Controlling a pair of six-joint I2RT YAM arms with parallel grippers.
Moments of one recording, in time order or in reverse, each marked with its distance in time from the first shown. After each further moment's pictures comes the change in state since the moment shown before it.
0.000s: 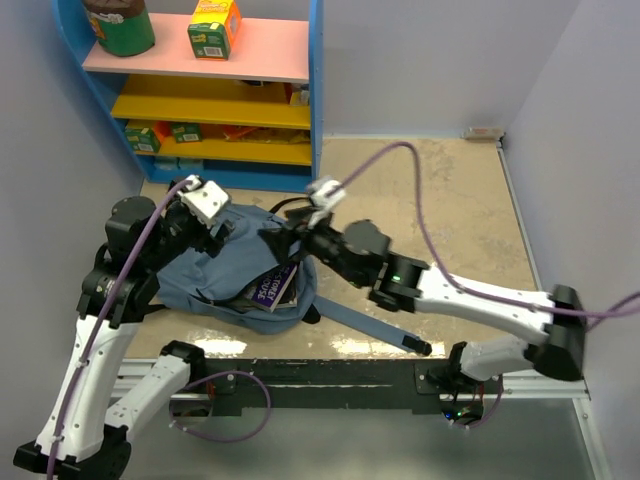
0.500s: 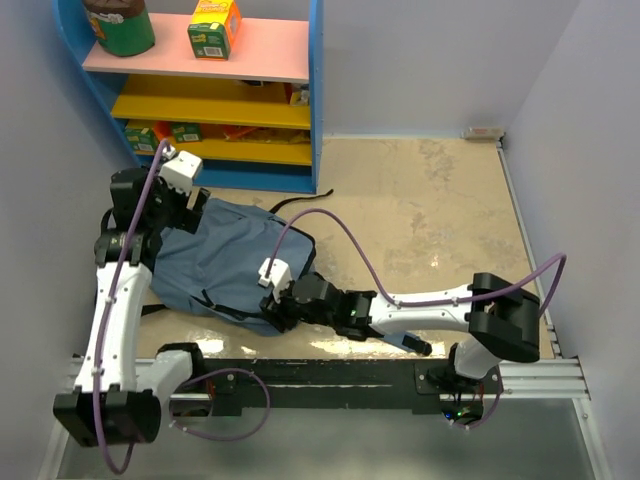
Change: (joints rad) left arm 0.317 0.195 -0.080 0.140 -0.197 -0.010; right arm 0.119 0.351 -0.130 0.047 -0.238 -0.118
